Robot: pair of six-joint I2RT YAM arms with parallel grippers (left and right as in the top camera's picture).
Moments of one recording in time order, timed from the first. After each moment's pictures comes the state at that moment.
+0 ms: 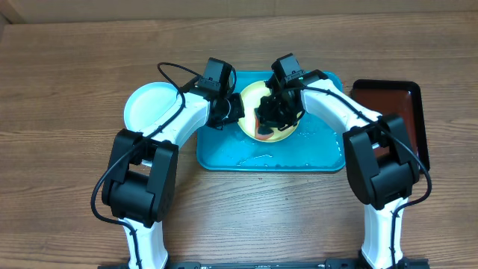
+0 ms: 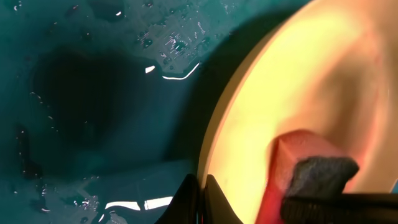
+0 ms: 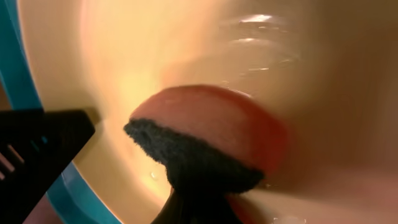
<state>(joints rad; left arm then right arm) -0.35 2.03 1.38 -0.52 0.23 -0.55 0.39 2.16 1.56 -0.74 -0.41 0.44</state>
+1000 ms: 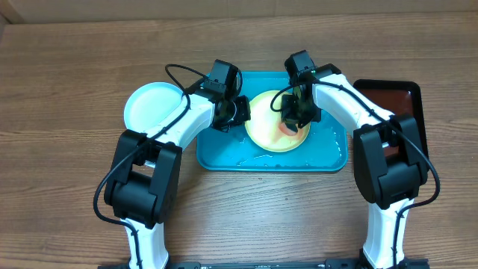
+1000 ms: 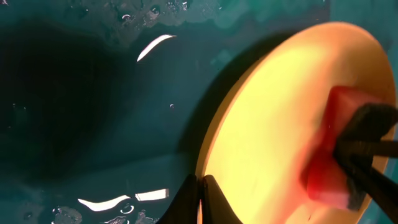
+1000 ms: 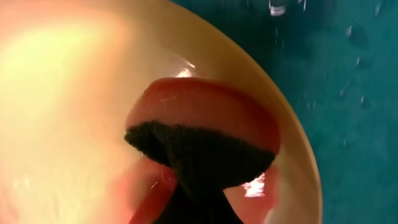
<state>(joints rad) -0.37 2.03 1.38 -0.53 0.29 -0.55 0.34 2.15 1.57 -0.91 -0.08 0.41</state>
